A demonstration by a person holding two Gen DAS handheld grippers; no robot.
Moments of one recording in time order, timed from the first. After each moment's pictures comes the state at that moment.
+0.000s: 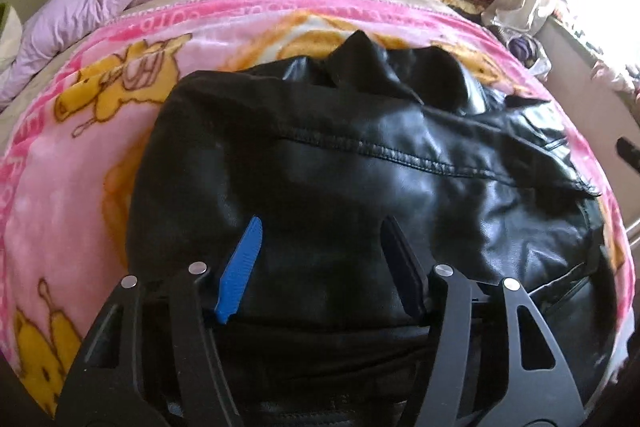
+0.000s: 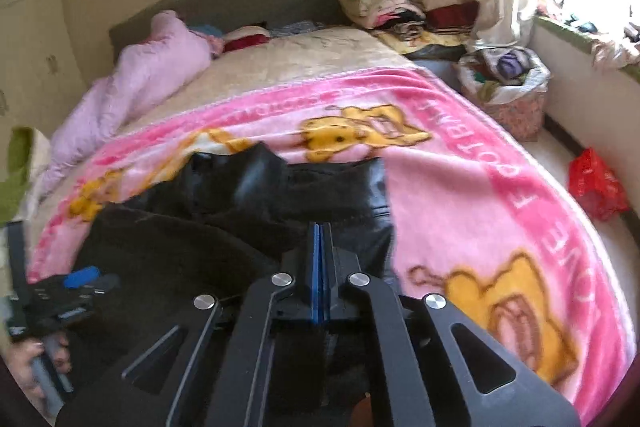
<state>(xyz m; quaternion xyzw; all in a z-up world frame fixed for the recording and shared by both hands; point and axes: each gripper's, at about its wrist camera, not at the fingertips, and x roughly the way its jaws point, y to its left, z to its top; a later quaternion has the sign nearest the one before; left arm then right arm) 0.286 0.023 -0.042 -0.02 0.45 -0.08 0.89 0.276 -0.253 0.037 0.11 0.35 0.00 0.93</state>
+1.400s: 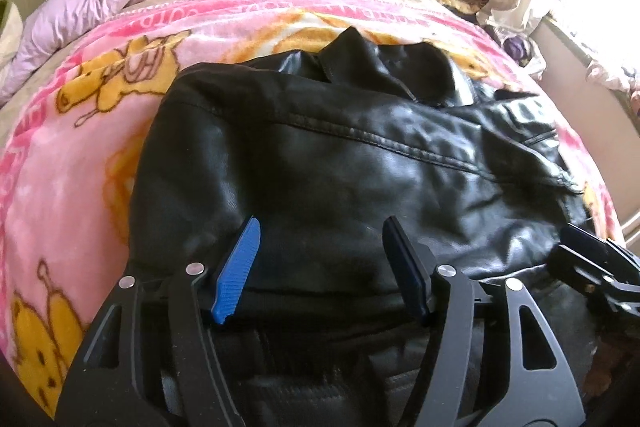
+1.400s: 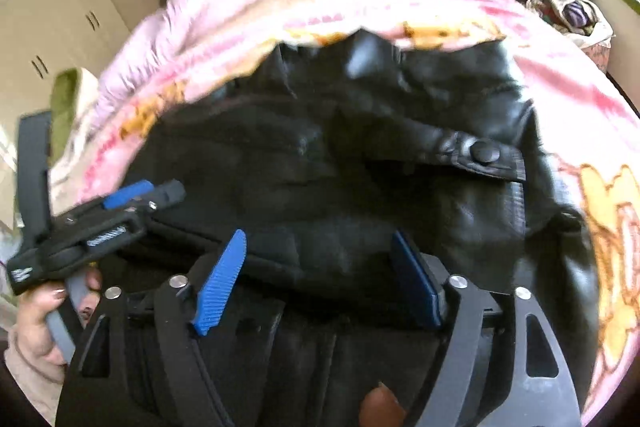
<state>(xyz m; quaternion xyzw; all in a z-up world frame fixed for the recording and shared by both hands) 0.270 0.024 -0.035 -0.04 0.45 -0.09 0.89 0.258 -0.171 -0.006 0.13 0.44 0.09 0.89</state>
